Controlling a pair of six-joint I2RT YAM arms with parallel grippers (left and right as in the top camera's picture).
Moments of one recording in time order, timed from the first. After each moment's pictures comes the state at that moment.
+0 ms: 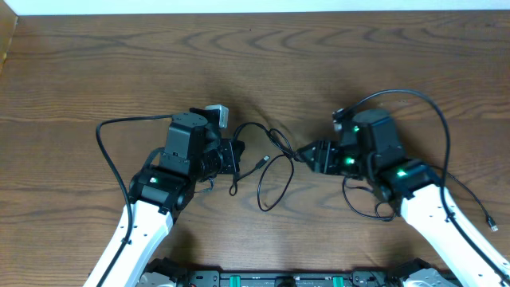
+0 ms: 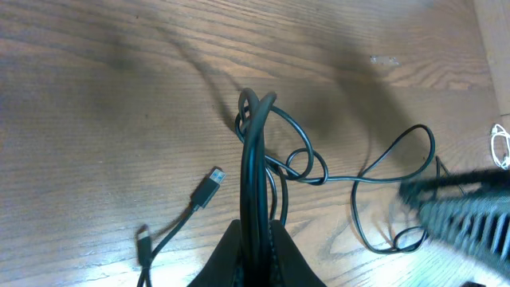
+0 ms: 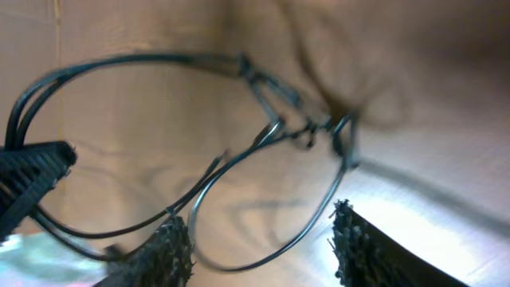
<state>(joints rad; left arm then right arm) -0.34 1.11 0.80 -0.49 0.34 -0.46 0.44 1.24 0.79 -0.42 -0.46 0.68</state>
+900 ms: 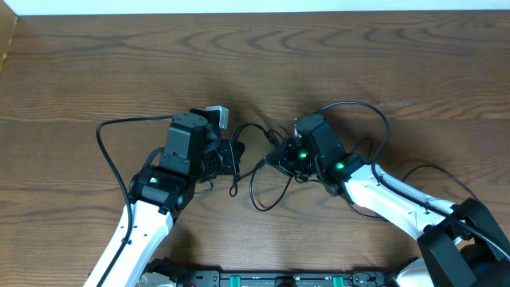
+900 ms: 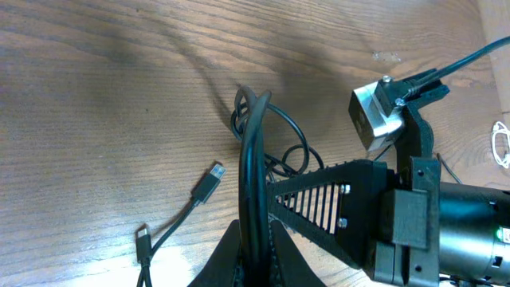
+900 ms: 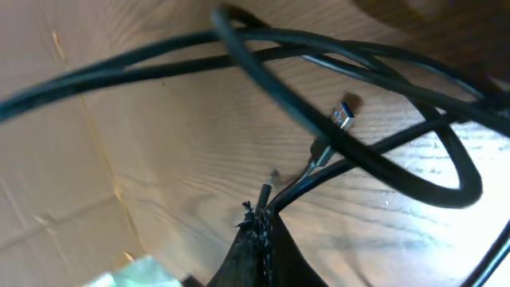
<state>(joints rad) -0.34 1.11 0.80 -0.51 0.34 -0.46 0.63 1.59 0.79 0.00 -0.41 1.15</state>
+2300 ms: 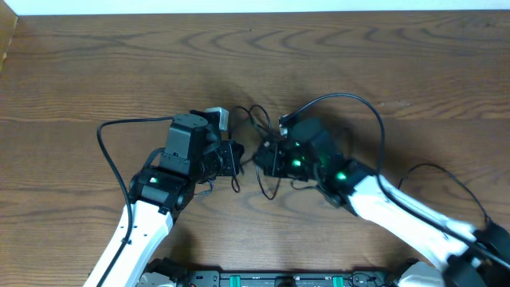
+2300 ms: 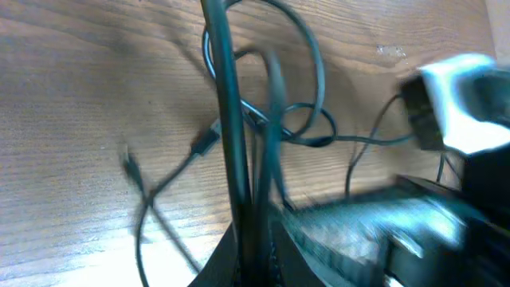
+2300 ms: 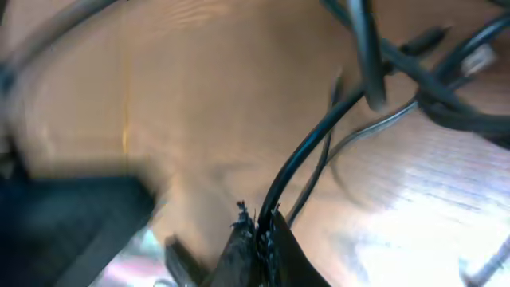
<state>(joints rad) -0.34 1.11 0.80 -0.53 0.34 -0.46 0.71 1.46 0.79 0.01 -0.44 0.89</state>
